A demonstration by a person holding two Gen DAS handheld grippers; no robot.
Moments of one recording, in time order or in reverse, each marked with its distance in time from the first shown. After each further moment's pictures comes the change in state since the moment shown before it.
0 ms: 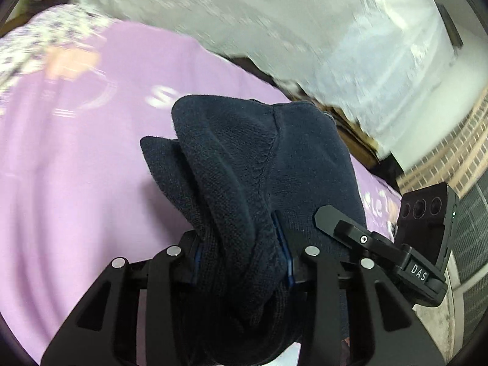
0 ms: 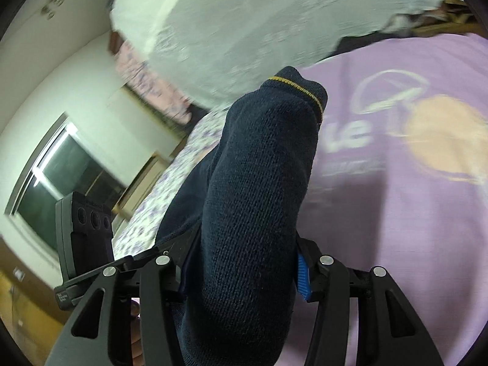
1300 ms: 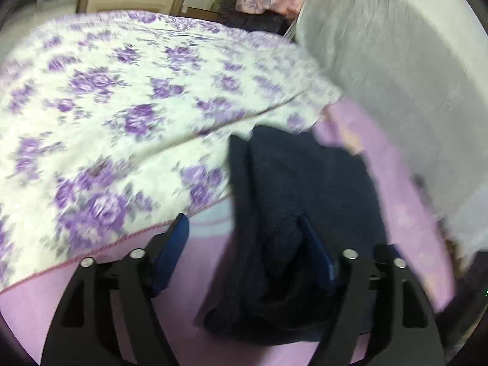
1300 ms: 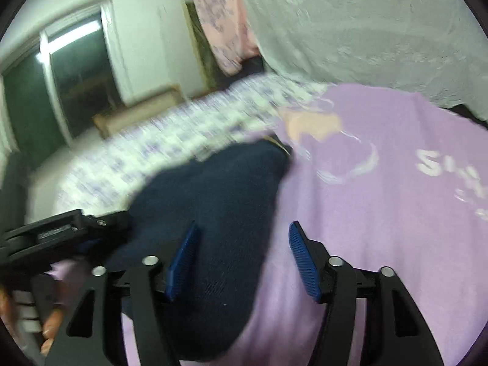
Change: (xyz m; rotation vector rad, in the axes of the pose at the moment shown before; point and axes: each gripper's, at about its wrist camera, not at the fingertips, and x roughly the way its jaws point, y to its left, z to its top) left arm -0.122 0.252 -0.017 -0.434 -0.257 0.617; right arm 0.234 0.184 -0.056 -0.527 0.086 -0.224
